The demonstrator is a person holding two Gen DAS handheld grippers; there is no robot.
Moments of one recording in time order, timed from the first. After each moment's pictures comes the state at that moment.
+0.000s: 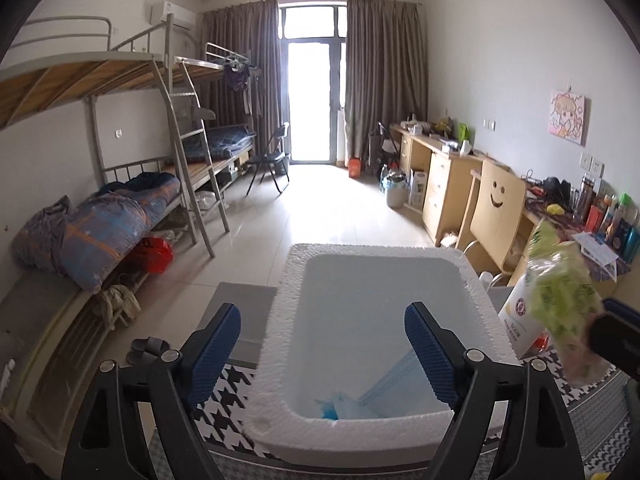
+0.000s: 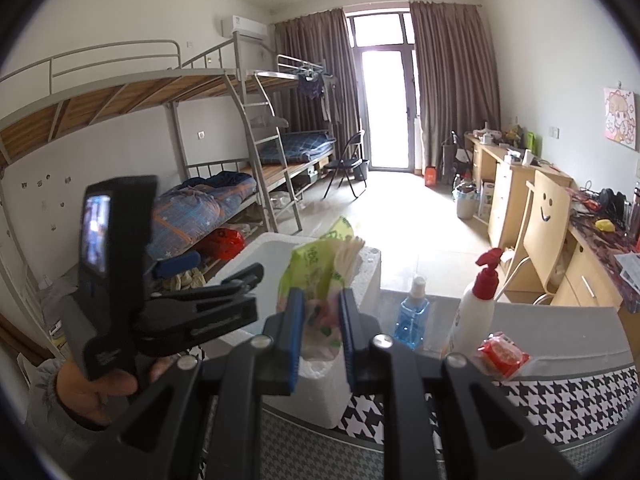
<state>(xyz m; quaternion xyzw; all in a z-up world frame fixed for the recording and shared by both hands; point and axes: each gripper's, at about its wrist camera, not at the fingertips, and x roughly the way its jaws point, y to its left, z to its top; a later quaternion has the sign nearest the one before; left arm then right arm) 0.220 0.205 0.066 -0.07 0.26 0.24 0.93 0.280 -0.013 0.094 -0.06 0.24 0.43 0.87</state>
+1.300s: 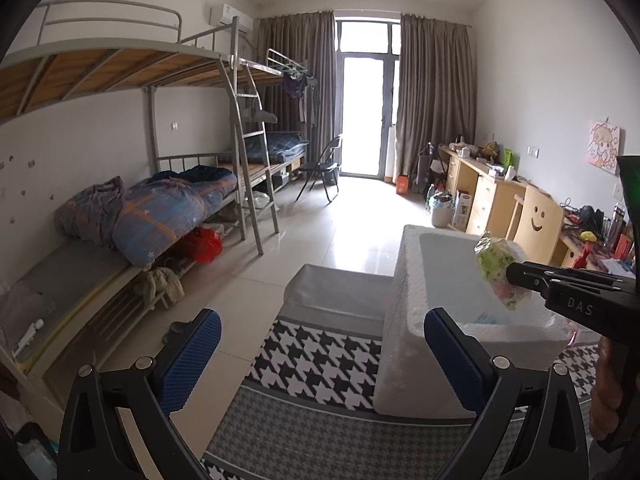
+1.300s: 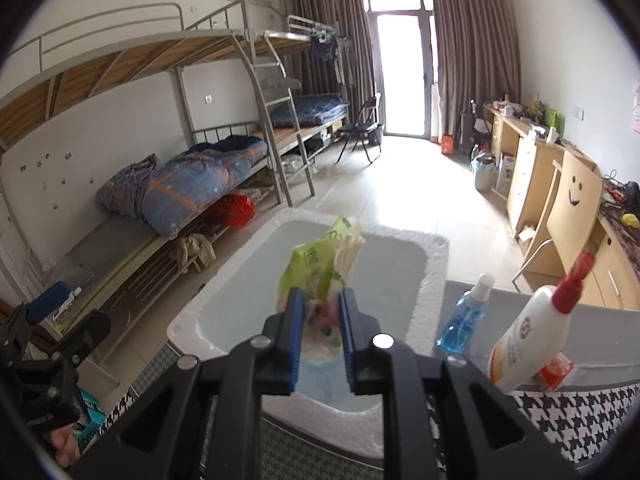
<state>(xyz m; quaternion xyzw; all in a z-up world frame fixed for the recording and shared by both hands) 0.120 0.239 0.050 -0.09 0.23 0.32 0.91 0.311 0.060 0.060 -0.10 0.30 0.44 0.84</state>
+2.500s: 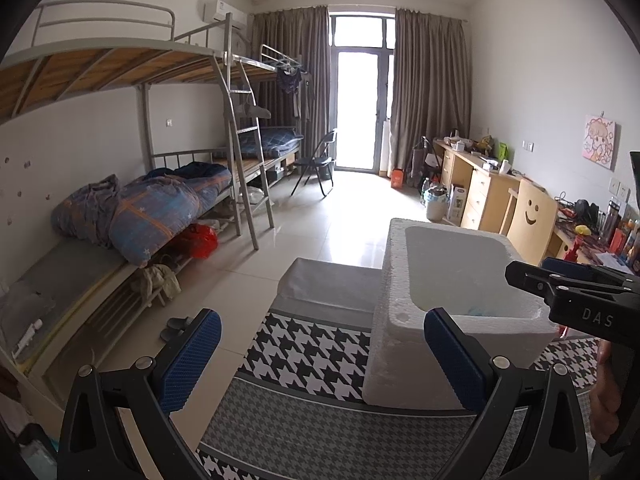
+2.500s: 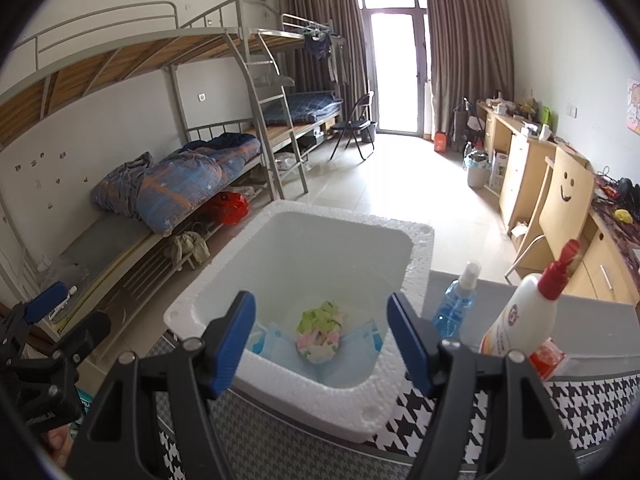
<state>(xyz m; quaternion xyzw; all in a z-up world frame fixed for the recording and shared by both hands) 0.118 0.227 0.058 -0.09 0.24 0.31 0.92 0.305 0.042 0.067 -0.10 0.30 0.43 0.84</state>
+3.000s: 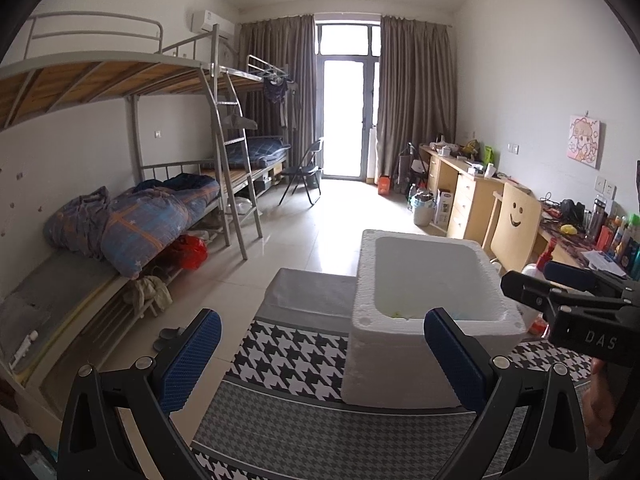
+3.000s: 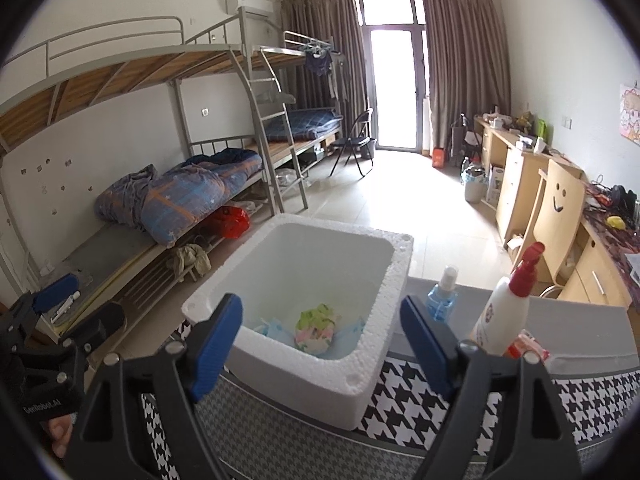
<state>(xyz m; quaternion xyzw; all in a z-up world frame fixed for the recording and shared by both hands) 0.116 0.198 0.075 -0.08 0.23 0.29 0.93 0.291 0.018 0.077 -0.09 0.27 0.44 0.85</state>
